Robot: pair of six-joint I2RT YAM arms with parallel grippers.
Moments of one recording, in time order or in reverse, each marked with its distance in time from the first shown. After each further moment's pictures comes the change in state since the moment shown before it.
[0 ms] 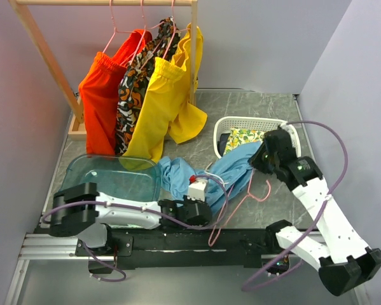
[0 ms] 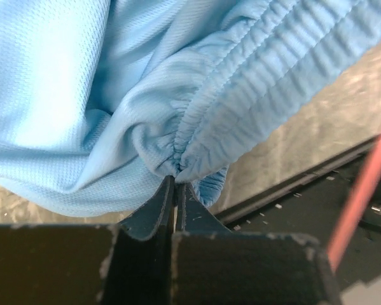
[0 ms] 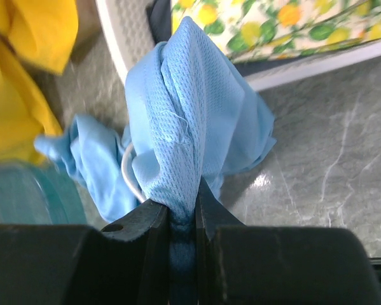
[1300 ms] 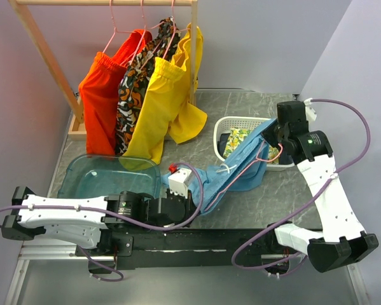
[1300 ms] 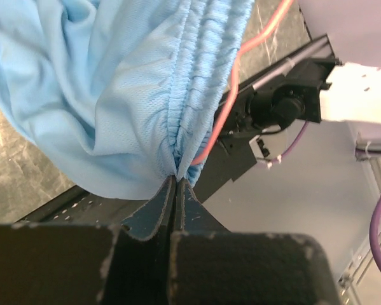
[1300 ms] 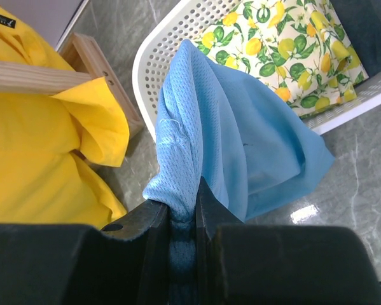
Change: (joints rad) left arm -0.128 -0.460 0.196 -0.395 0.040 -0.016; right arm -0.181 0.224 0.381 -0.084 0.087 0.132
